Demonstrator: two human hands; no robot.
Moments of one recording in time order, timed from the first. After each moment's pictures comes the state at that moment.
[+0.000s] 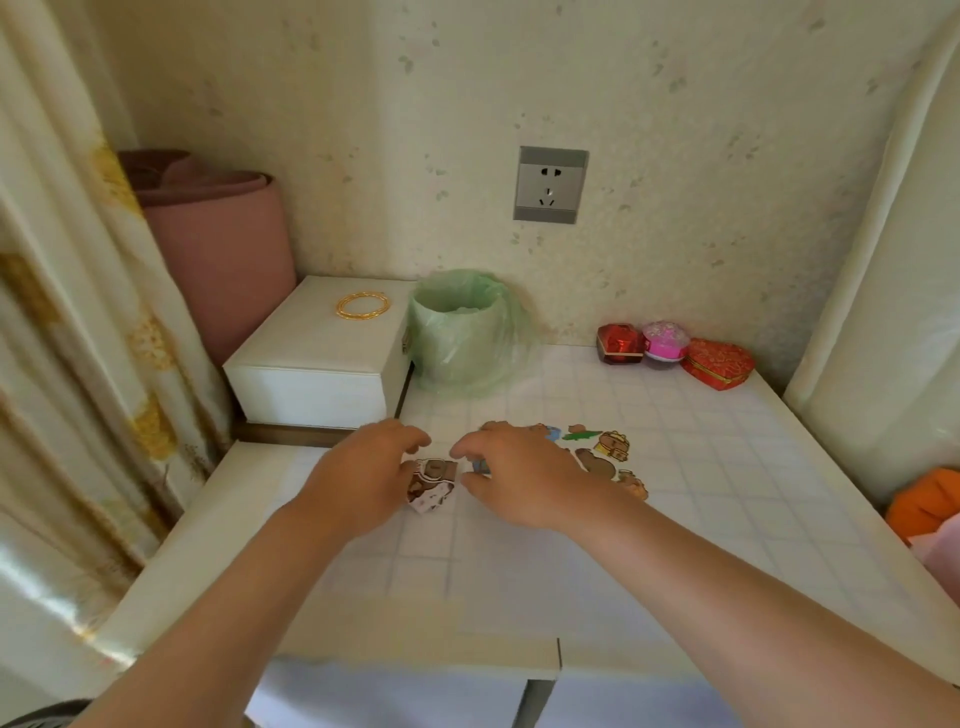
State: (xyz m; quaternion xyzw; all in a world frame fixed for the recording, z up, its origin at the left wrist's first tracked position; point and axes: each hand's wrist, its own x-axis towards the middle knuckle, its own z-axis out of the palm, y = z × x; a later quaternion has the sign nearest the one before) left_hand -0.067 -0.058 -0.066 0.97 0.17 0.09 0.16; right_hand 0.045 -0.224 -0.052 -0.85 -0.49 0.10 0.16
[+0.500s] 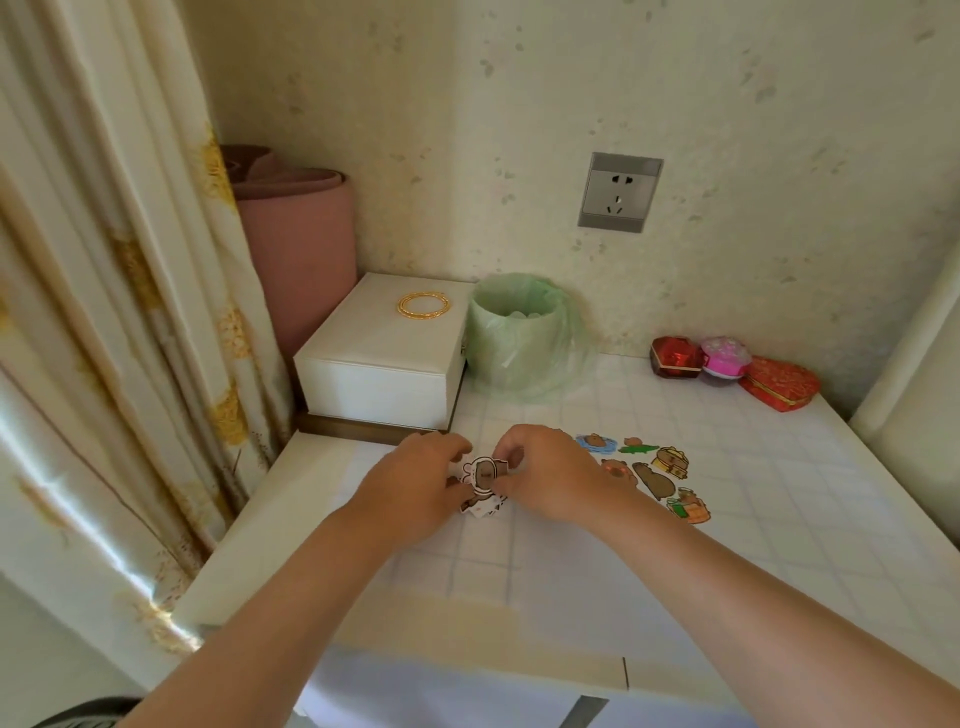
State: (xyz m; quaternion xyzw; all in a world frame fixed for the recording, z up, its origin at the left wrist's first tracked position) left_hand -0.082 -0.044 -0.075 0.95 0.18 0.07 0.23; right_hand 0.040 -0.182 -0.063 -0.88 -0.38 0.16 0.25
